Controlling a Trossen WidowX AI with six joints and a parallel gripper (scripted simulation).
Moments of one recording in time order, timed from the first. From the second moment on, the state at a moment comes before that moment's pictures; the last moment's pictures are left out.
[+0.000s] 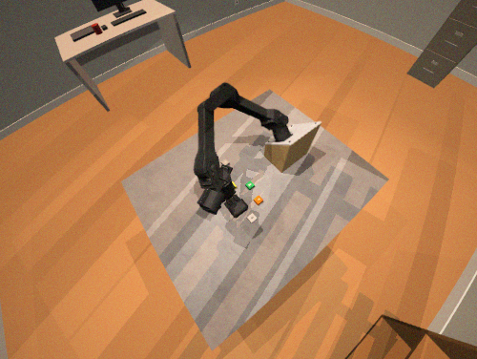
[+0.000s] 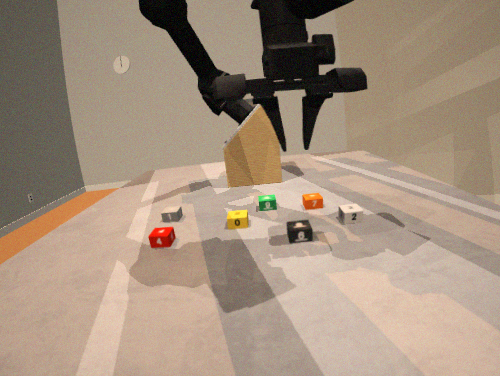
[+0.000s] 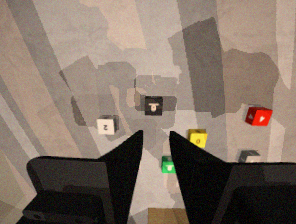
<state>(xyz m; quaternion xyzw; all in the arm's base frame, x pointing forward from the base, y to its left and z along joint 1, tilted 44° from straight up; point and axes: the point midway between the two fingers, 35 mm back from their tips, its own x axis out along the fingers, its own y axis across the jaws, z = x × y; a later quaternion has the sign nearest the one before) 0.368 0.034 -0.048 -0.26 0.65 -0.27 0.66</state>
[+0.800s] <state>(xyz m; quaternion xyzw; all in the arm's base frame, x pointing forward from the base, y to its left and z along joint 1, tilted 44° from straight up) 0.234 0.016 -0.133 -0.25 0.66 -0.28 0.65</state>
